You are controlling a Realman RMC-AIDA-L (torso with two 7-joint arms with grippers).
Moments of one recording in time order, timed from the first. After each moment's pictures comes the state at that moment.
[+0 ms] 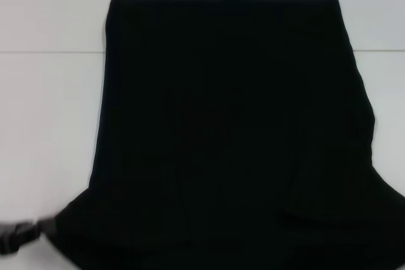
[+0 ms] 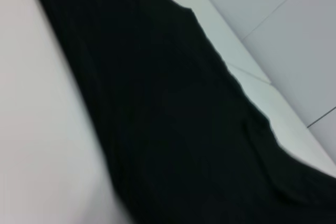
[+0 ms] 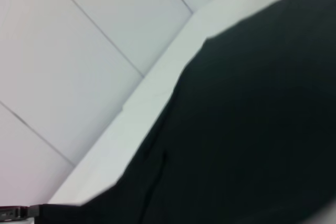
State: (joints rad) left arm -0.34 -2.11 0.04 0.90 2.49 1.90 -1.73; right arm 0.18 1.93 -0.37 -0.50 -2.08 -1.77 1.55
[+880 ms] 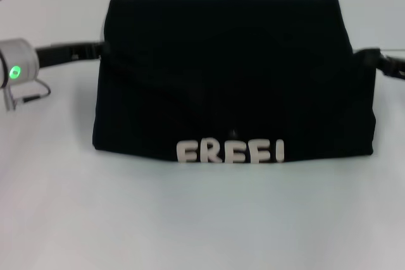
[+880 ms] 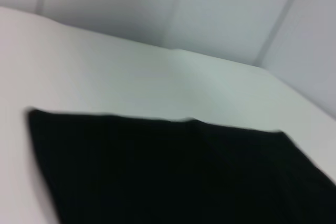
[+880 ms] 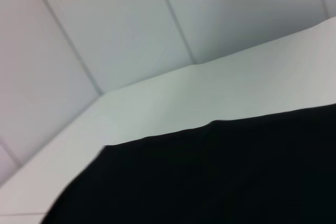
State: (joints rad) left arm -0.87 -2.01 0.14 0.50 2.41 1.01 -1.77; right arm 0.71 1.96 -0.26 -0.39 -2.09 -1.07 1.61
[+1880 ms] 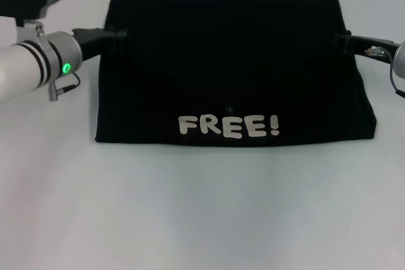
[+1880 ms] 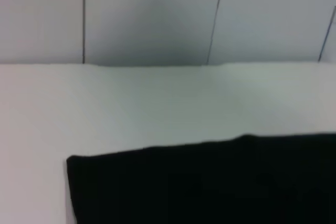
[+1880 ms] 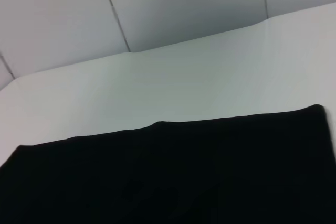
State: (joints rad) left arm -0.93 -2.09 0.35 0.37 2.09 0.57 -1.45; right arm 0.88 2.03 -0.42 -0.35 -2.08 -0.60 1.71
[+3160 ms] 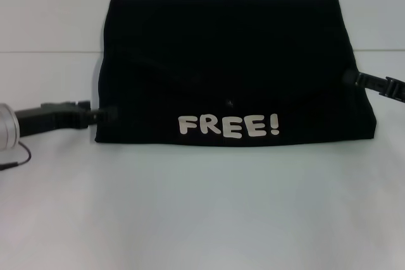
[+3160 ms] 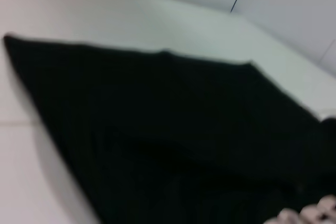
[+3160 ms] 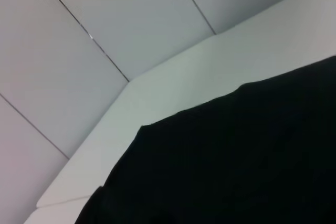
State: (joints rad) left arm -0.59 -2.10 0.48 0.75 2.19 1.23 -1.80; right arm 0.61 1.95 -0.47 -0.41 -1.93 -1.19 1.78
